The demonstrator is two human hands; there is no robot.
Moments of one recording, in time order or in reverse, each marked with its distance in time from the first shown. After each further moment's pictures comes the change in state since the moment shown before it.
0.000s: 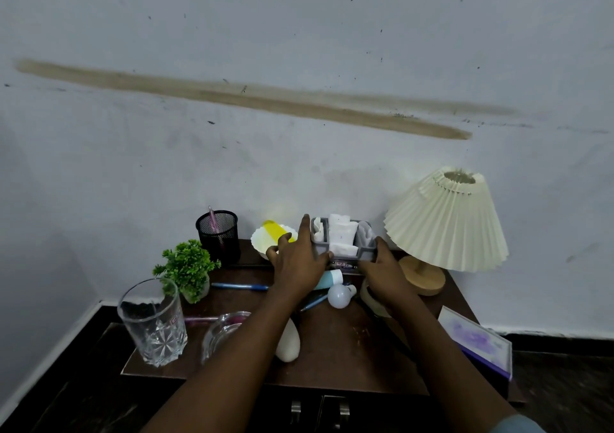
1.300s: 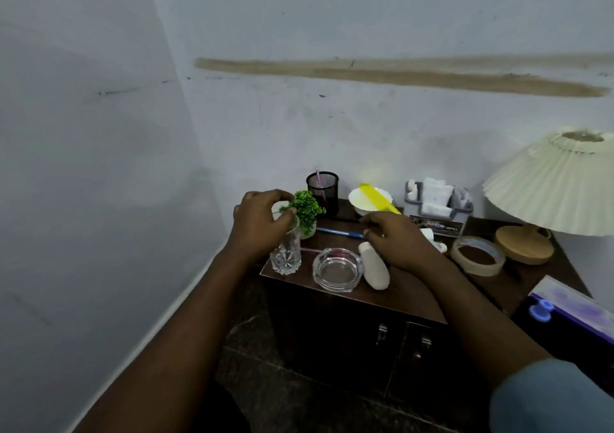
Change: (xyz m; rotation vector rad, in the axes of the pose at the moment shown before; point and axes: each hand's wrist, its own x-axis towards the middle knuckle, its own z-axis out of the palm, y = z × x) left_hand -0.144 -0.093 -0.220 0.072 0.301 -0.006; right_hand -0.078 -0.075 0.084 -0.518 -0.370 -0.516
